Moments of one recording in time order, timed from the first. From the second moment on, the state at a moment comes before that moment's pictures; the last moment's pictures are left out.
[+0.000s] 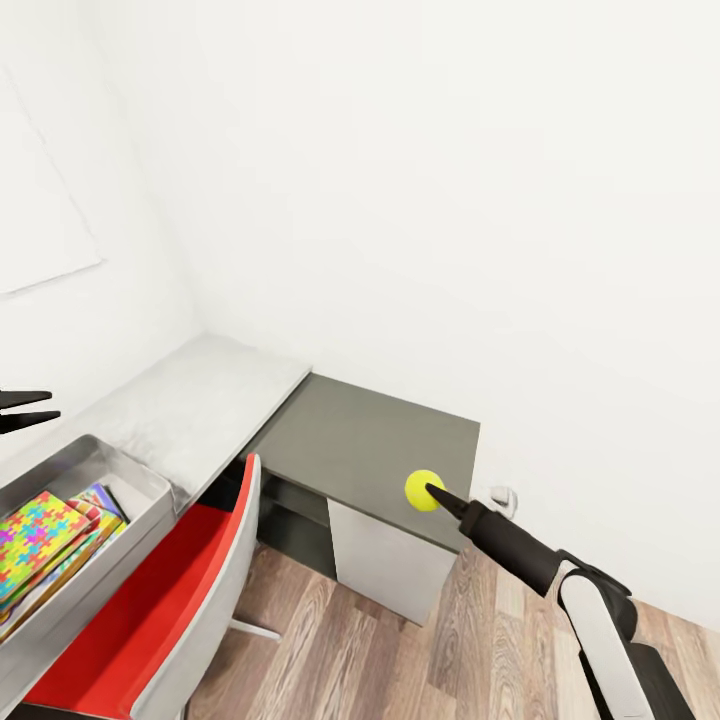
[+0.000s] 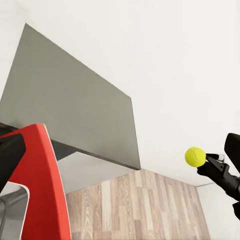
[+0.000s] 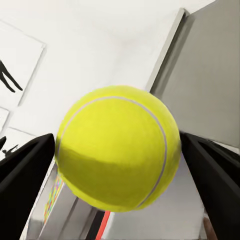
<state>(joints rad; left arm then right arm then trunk) -1.04 0.93 -0.10 -0.60 0.41 0.89 -1.57 -0.23 -0.04 -0.08 -1.59 -0.83 0.72 0.44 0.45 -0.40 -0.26</state>
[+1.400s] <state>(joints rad) -1.04 0.91 -0.11 -0.54 0.41 0.88 -1.57 -0.21 -0.04 -0.09 -1.58 -0.77 0.66 0.47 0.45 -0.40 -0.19</state>
